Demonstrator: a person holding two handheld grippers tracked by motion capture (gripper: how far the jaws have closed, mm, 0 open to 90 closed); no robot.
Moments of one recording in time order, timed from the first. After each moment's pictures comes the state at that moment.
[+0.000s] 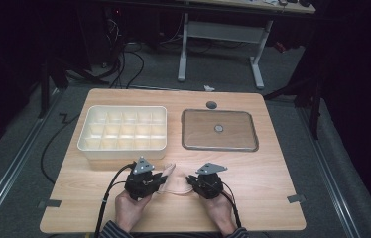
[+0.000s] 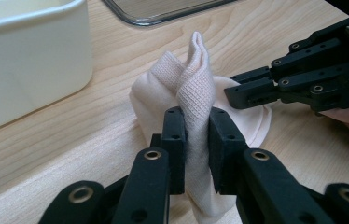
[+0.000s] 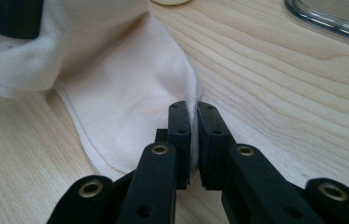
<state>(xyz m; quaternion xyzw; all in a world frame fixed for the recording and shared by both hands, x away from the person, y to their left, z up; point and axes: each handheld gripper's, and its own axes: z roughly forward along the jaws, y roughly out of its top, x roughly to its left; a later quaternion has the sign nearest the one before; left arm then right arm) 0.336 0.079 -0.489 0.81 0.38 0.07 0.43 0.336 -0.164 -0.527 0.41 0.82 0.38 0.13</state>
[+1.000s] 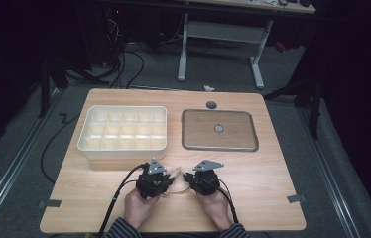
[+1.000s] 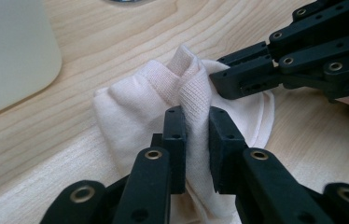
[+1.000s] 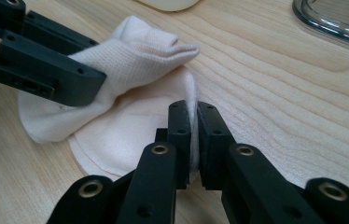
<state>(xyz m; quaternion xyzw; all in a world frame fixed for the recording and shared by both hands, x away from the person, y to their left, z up) 0.346 0.053 -0.511 0.84 0.37 0.08 0.40 0.348 -0.158 -0.531 0.41 0.82 0.39 0.12</state>
